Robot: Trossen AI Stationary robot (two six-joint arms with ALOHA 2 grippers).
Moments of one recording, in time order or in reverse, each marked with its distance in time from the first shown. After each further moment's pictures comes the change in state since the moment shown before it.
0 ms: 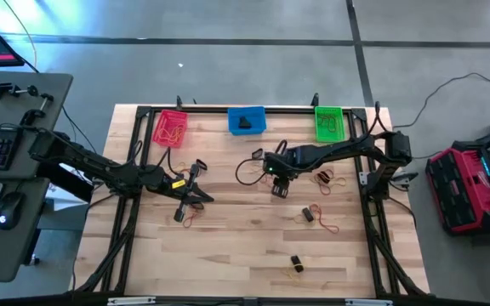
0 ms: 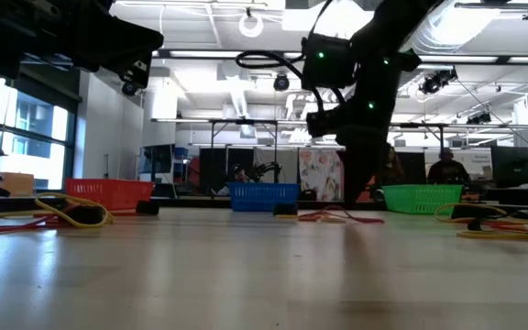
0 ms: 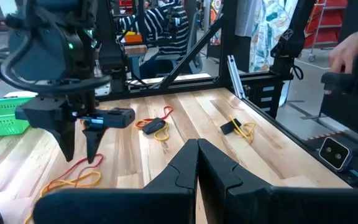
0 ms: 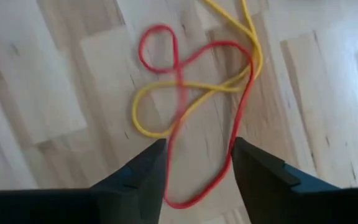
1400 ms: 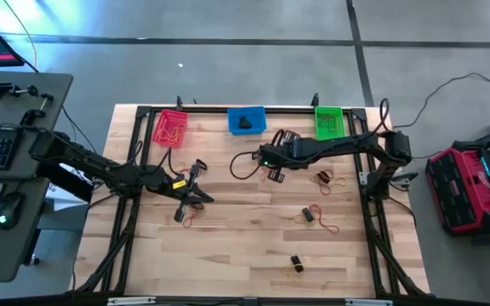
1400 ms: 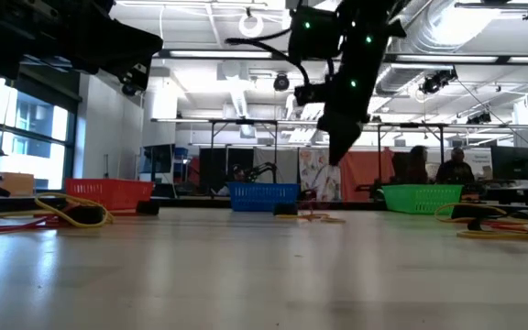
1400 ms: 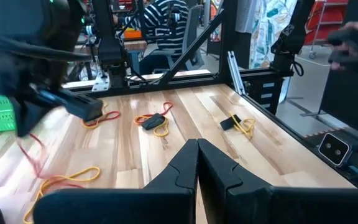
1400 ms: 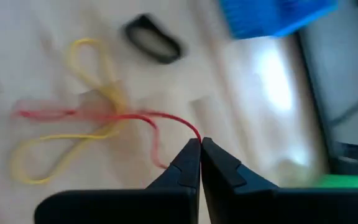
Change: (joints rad) left arm 0.000 0.000 0.000 -0.017 0.000 -0.003; right arm -0.002 -0.001 0.194 -0.187 0.399 -0.060
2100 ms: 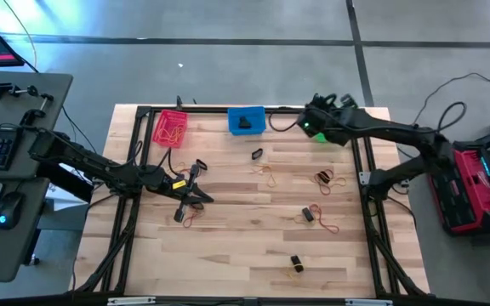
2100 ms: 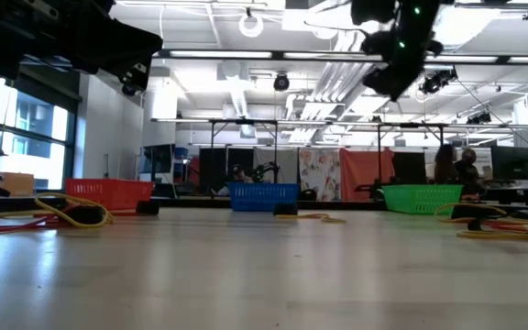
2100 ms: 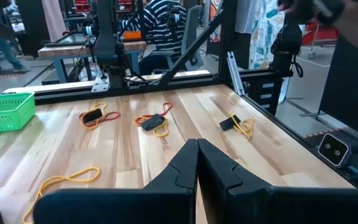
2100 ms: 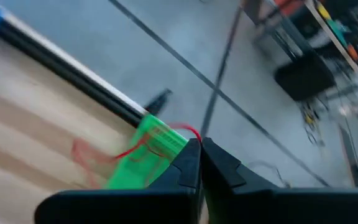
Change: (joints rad) left arm -0.001 0.000 0.000 0.002 0.000 0.000; right arm -0.267 -0.417 -0.075 -0.224 0.437 0.202
